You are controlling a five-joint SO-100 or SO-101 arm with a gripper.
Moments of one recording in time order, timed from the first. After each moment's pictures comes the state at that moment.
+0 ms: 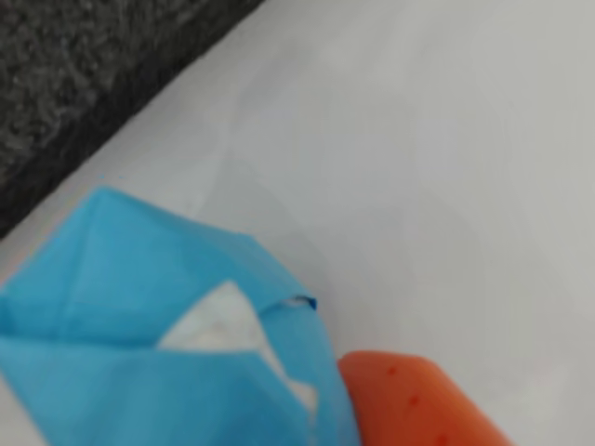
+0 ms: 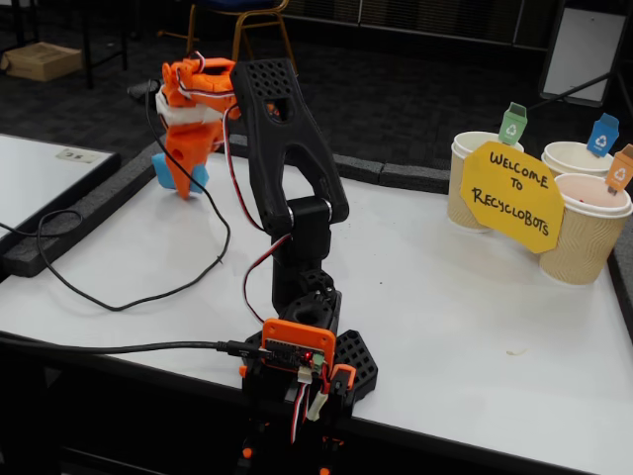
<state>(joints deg) -45.9 44.6 47.5 75.4 46.3</state>
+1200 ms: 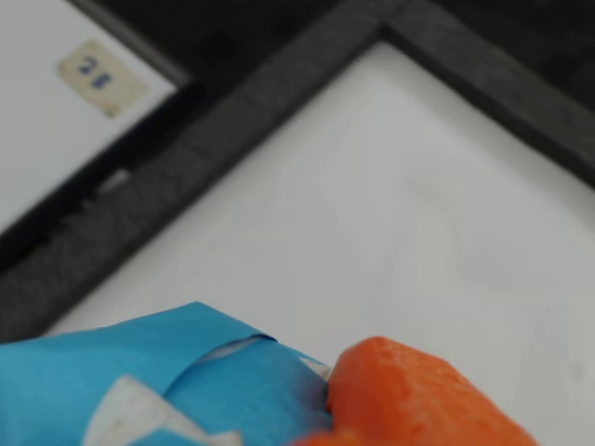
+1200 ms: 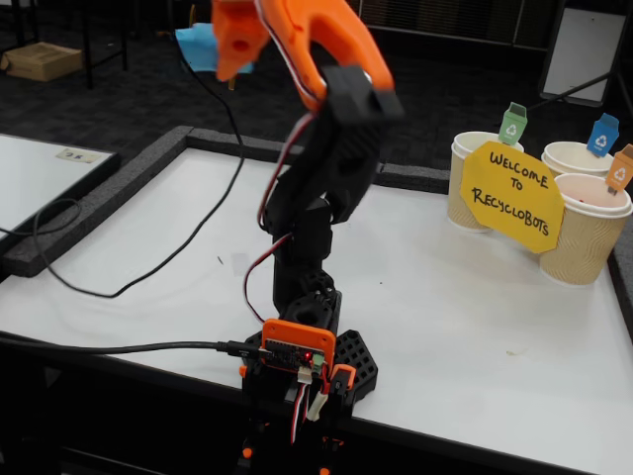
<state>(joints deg) -42.8 126.5 89.6 91.9 21.2</state>
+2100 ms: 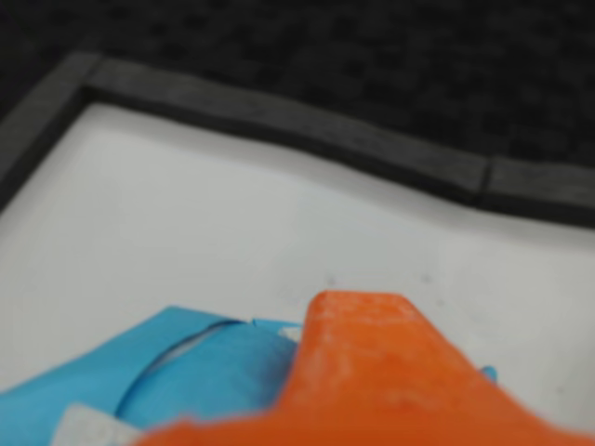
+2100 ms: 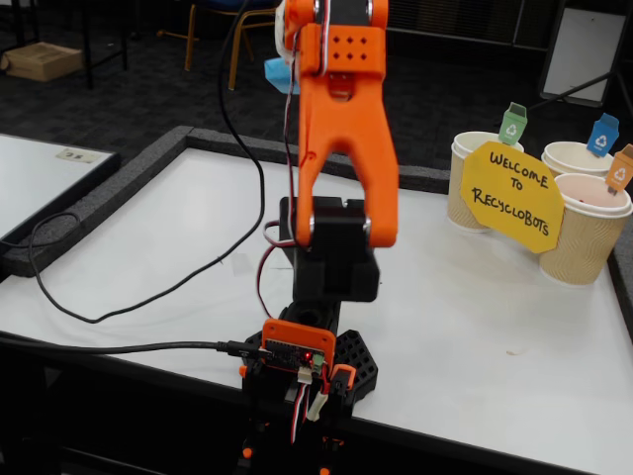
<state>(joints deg) -18.1 169.7 119.0 89.8 1.0</state>
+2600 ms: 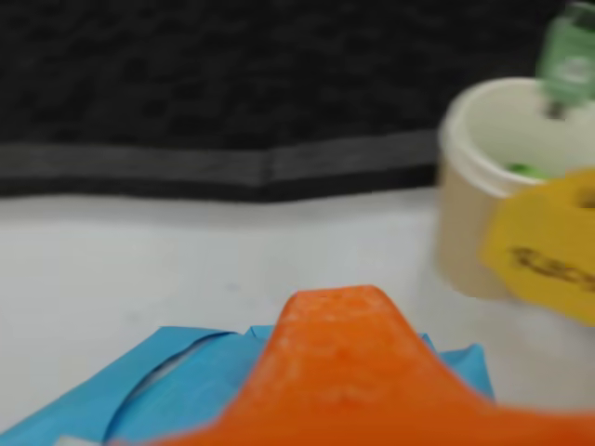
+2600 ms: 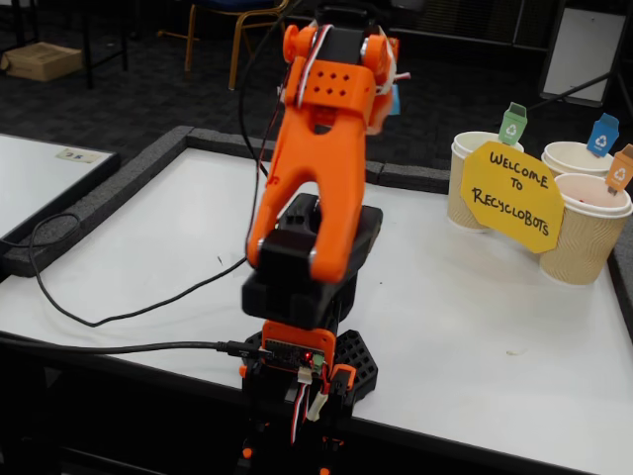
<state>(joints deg) 3.6 179.3 130.1 84.7 -6.2</state>
